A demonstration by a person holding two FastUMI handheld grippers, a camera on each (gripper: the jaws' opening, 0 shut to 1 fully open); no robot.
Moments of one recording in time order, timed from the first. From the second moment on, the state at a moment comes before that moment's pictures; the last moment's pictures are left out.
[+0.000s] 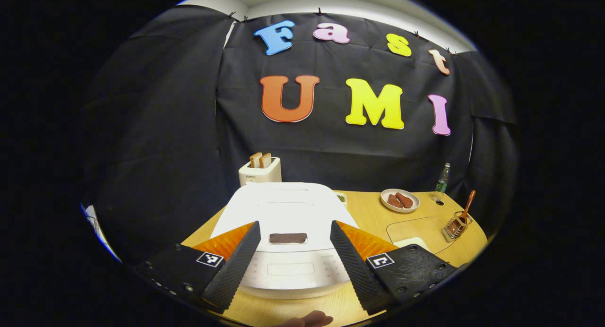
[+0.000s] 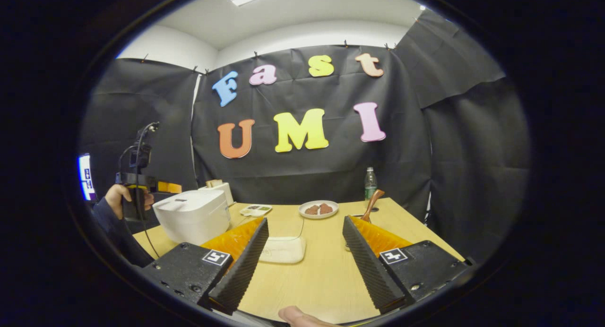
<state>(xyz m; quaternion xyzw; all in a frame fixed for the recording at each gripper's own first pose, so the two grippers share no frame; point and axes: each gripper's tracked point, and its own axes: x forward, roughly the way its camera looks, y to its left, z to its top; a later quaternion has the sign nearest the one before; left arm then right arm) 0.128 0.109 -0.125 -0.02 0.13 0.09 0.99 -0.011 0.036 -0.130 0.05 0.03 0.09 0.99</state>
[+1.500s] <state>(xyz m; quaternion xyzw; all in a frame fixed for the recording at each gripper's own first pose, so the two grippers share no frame) -0.057 0.012 -0.085 -0.01 0.01 0.07 1.00 -0.047 0.055 -0.051 0.03 -0.04 0.08 1.00</state>
